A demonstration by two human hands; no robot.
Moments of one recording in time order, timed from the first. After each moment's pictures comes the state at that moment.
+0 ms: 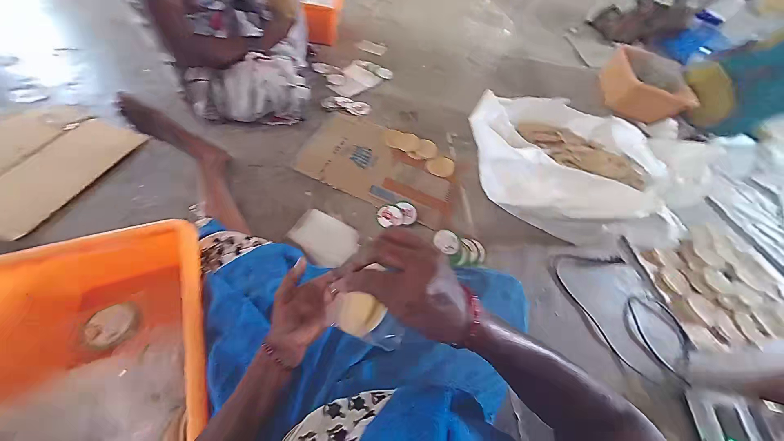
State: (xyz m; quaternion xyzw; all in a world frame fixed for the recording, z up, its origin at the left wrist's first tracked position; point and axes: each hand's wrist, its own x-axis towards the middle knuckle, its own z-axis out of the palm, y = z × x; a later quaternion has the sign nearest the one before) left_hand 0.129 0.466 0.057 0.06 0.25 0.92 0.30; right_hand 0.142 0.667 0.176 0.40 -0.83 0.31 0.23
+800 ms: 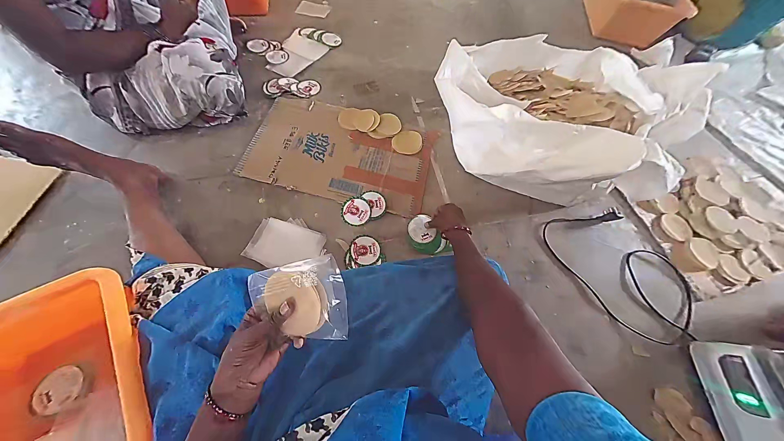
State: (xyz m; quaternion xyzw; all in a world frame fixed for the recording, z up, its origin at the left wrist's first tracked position) left_hand 0.124 0.483 0.049 -0.08 0.41 0.88 0.22; right_hand 0.015 0.936 -0.064 -0.31 -0.91 0.24 -0.15
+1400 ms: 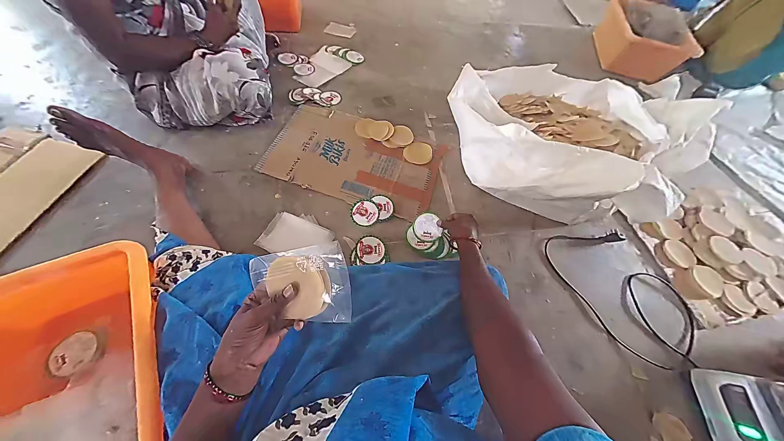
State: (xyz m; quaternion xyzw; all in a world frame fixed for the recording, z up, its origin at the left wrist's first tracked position) left_hand 0.135 0.486 0.070 -0.09 0.43 0.88 0.18; right_hand 0.037 0.931 -0.039 -0.37 -0.87 0.32 -0.06
